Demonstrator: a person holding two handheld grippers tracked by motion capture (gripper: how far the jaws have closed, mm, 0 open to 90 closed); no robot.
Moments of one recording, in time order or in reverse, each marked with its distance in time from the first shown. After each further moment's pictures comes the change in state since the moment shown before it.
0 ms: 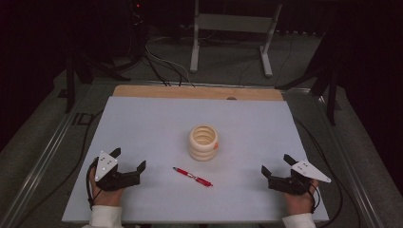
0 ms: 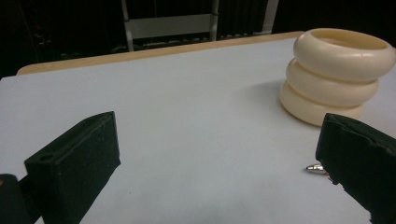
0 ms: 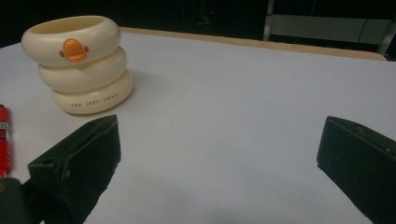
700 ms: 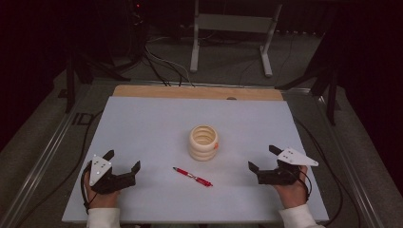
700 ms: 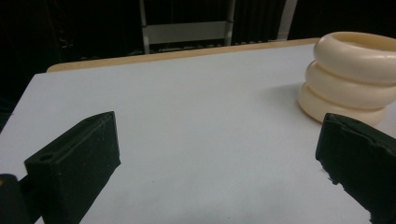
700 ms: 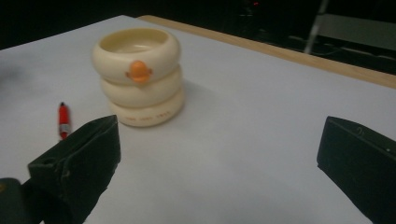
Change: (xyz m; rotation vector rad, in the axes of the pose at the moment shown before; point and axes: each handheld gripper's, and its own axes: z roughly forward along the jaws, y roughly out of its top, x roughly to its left) left arm 0.007 -0.009 -0.008 -0.029 0.065 -0.018; right arm 0.030 0.049 0.021 0.071 0.169 -0.115
